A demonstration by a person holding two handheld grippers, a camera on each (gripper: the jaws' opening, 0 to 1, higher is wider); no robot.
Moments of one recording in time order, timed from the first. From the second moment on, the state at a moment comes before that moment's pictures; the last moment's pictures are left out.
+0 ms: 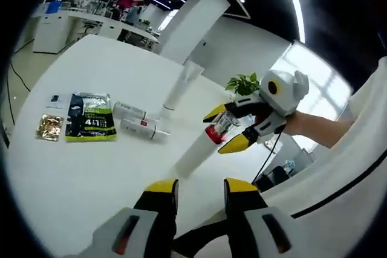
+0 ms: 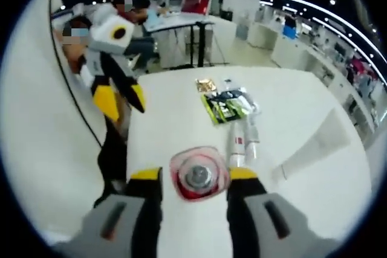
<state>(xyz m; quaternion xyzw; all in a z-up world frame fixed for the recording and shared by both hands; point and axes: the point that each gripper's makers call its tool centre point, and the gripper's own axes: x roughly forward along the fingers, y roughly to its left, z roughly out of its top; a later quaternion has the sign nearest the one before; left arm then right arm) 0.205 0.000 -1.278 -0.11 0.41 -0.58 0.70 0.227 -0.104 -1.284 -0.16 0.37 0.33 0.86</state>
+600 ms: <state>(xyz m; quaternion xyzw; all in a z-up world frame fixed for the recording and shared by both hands) 0.219 -0.016 -1.276 -0.07 0.42 -0.60 0.68 0.233 -0.119 -1.318 0.04 0.32 0.18 0.93</state>
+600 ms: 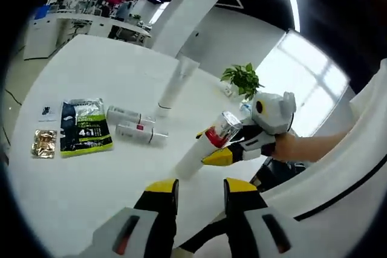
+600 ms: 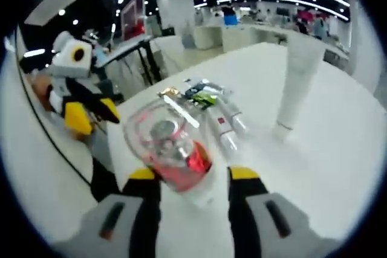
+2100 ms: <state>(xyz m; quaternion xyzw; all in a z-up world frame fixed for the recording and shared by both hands) 0.236 -0.032 -1.276 -0.05 0.43 -0.59 0.68 0.250 -0.166 -1.297 0.01 0.28 0.15 0.95</state>
